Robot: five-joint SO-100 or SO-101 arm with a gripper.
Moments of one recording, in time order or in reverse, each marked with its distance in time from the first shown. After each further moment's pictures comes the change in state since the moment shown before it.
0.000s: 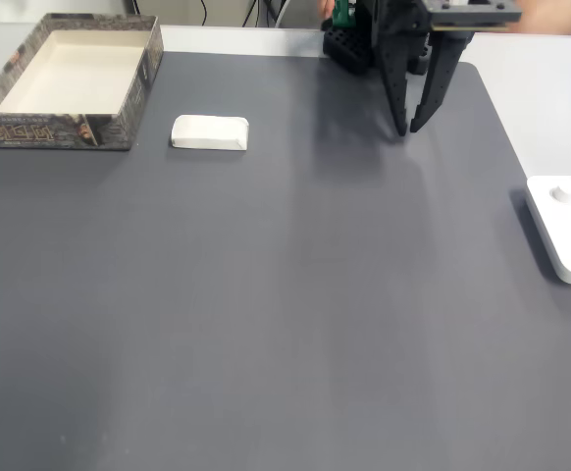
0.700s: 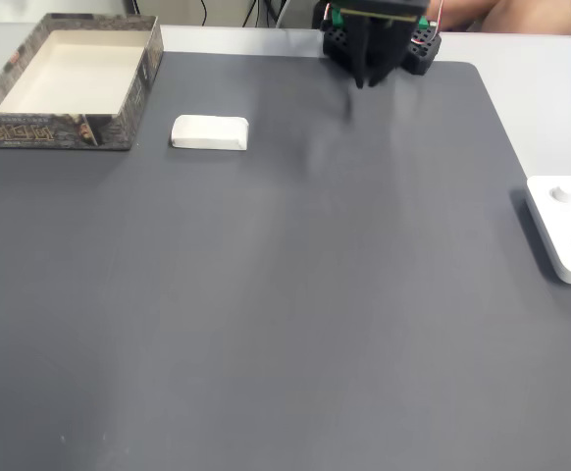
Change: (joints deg) arm 18.5 -42.3 -32.1 8.2 7.0
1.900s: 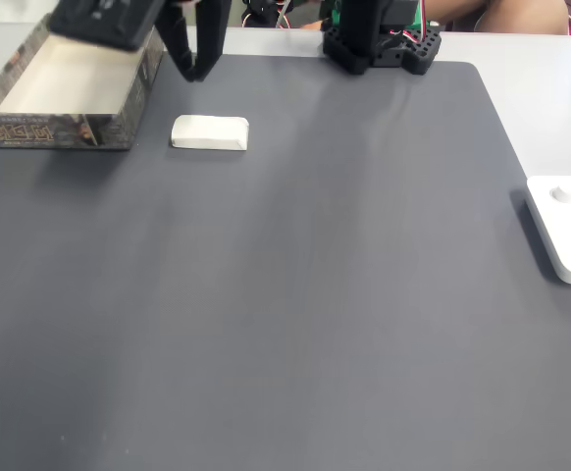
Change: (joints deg) arm 31.7 -62.6 -50.4 -0.8 29.5
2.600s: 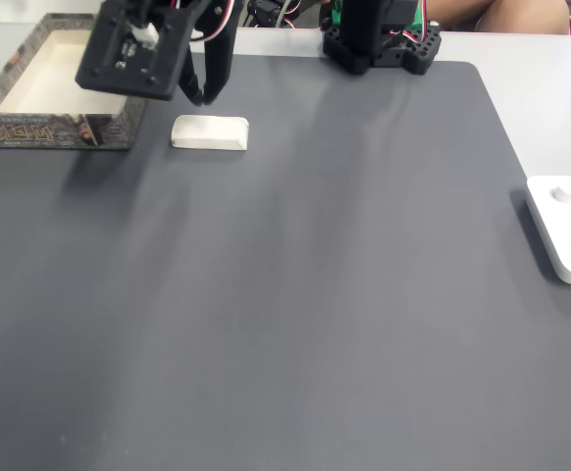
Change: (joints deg) arm -2.9 -2.2 -0.1 -0.3 2.7
